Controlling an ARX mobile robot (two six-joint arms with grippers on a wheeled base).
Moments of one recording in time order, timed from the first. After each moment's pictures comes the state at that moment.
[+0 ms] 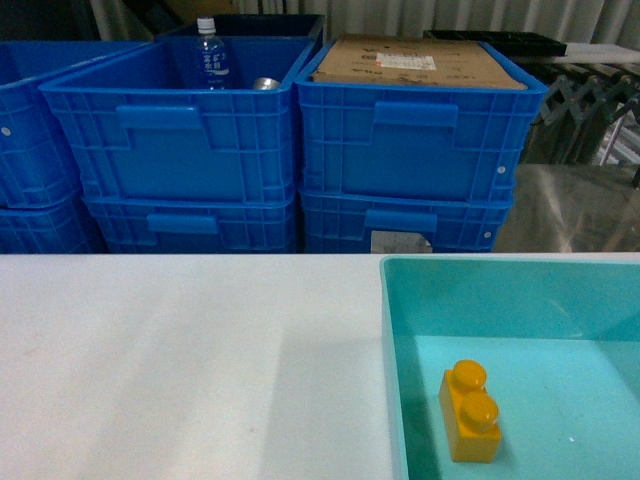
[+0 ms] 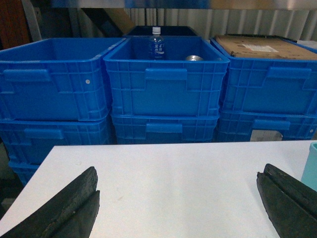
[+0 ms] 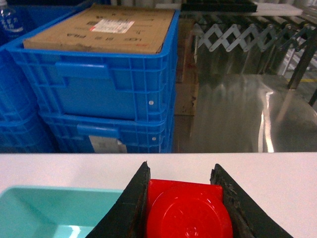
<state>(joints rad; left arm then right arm) 0.00 0.01 0.01 0.00 0.00 0.00 -0.06 1.33 0.48 0.68 -0.10 0.02</state>
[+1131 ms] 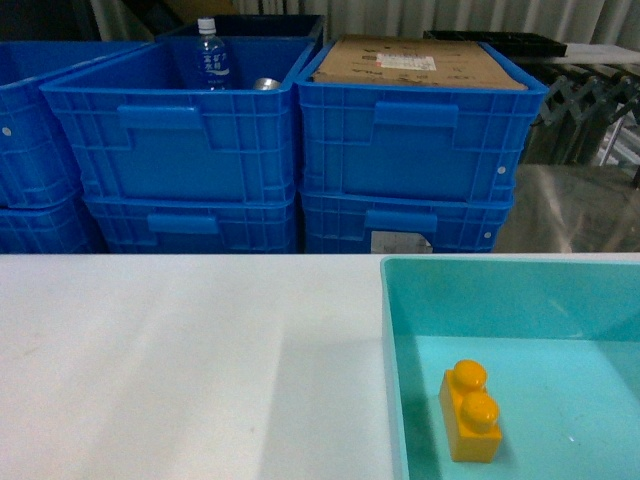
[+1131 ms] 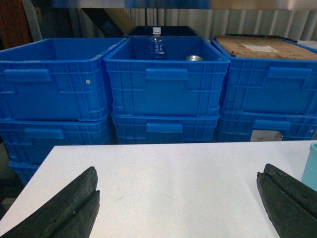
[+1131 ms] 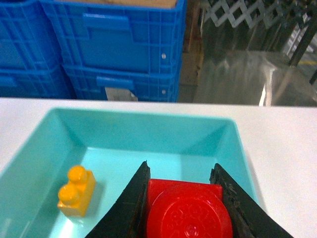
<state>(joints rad) 0.00 0.01 0.01 0.00 0.00 0.00 0.01 0.59 0.21 0.14 -0.02 0.00</state>
